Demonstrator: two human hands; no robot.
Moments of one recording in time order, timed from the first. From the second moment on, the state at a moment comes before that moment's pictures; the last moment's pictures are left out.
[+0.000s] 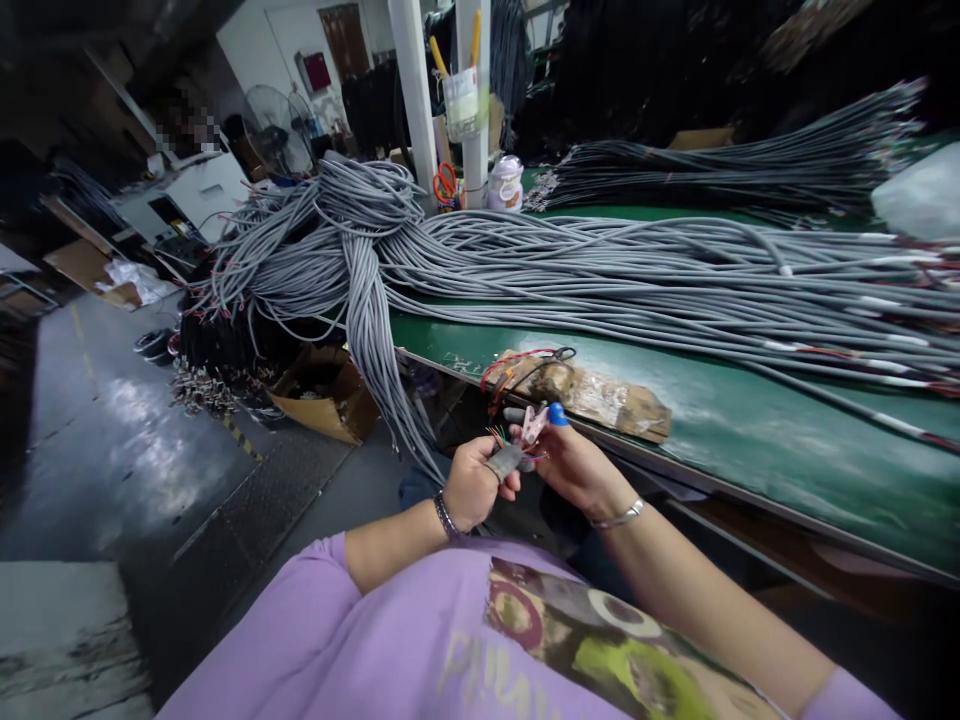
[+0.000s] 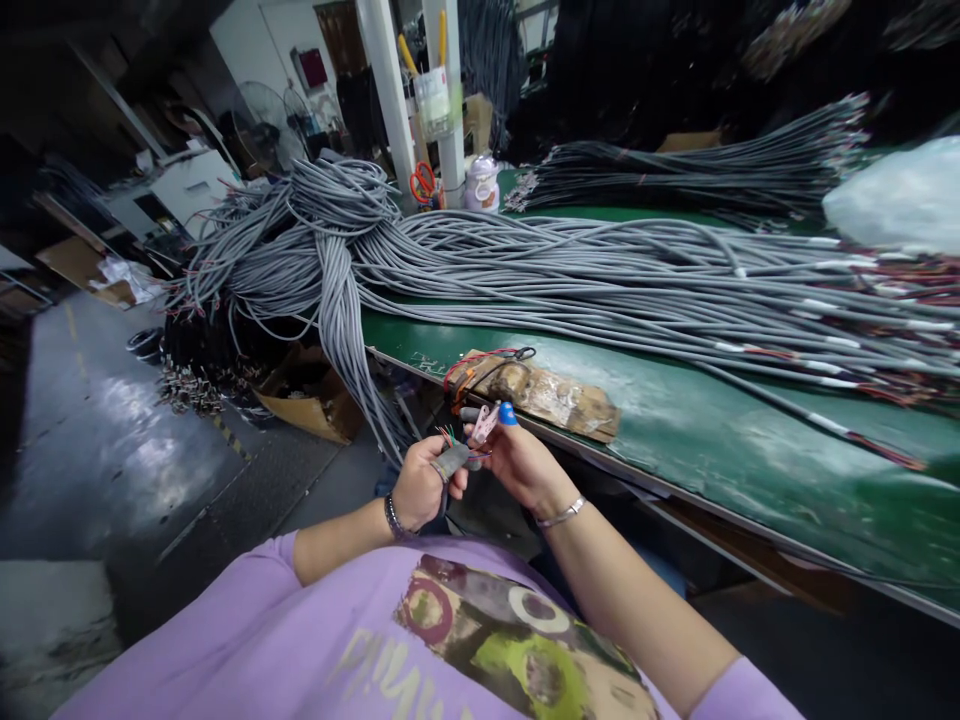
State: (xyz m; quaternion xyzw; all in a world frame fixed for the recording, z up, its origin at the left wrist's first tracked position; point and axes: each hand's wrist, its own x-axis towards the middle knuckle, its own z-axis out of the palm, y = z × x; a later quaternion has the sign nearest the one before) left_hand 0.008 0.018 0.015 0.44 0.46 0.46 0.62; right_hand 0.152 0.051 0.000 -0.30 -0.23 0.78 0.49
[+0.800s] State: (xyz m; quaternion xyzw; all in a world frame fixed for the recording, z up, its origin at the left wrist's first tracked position) left_hand -0.003 0.010 0.002 0.52 0.46 0.37 0.61; right_hand 0.161 0.033 0.005 -0.38 -0.40 0.73 0.40
